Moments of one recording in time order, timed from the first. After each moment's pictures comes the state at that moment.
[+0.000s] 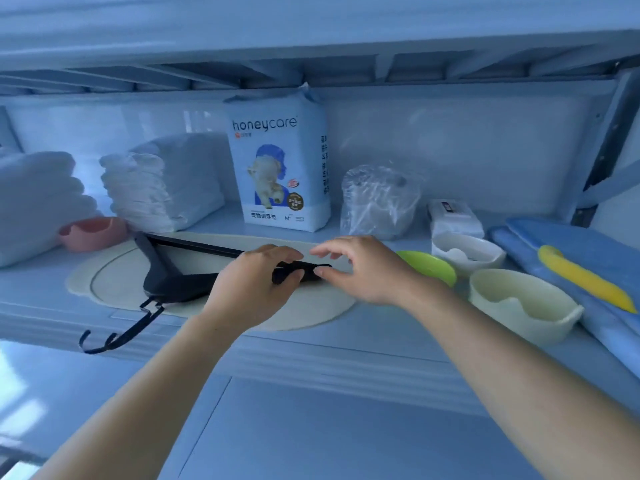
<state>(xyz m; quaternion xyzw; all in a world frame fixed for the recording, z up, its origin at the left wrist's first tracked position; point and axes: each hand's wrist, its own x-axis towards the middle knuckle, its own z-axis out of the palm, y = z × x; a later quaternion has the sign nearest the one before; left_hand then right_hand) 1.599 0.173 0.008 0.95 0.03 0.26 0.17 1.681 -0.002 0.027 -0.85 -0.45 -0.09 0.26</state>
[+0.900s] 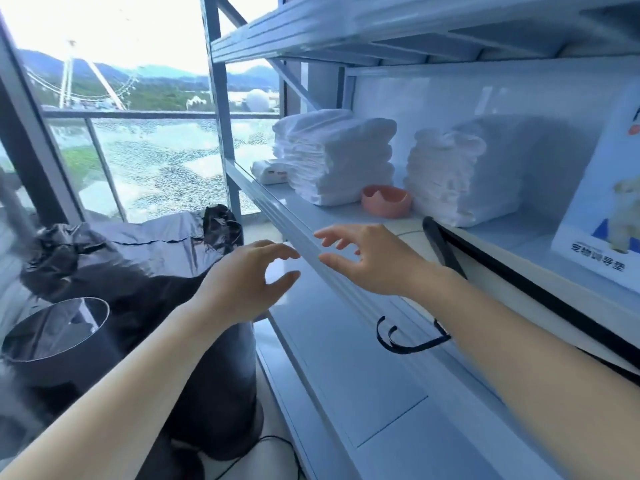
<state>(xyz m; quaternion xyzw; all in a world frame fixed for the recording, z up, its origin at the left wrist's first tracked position) 1.385 0.412 -0.015 0.87 0.41 0.27 0.09 1.586 0.351 0.024 -0.60 -0.76 0.07 0.26</state>
